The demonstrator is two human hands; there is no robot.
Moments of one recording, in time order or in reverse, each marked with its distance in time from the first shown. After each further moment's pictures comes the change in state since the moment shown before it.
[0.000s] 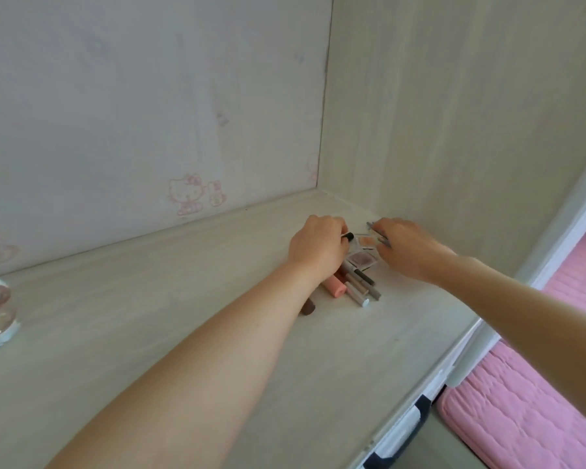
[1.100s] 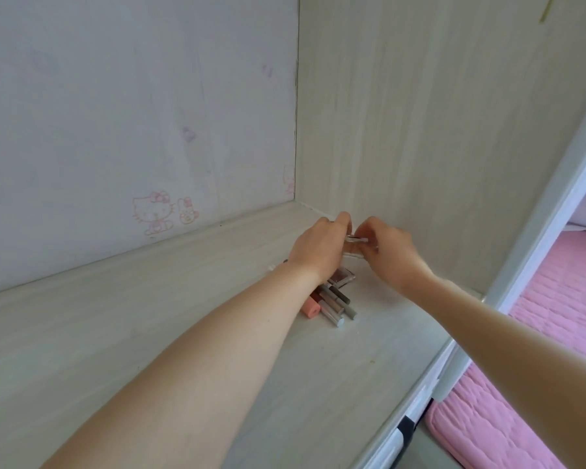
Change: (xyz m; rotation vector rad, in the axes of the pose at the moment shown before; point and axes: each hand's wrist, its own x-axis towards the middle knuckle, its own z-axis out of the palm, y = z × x) left_hand 0.035 0.025 0.019 0.062 0.011 0.222; right_hand 0.006 0.013 0.009 0.421 0.264 0.078
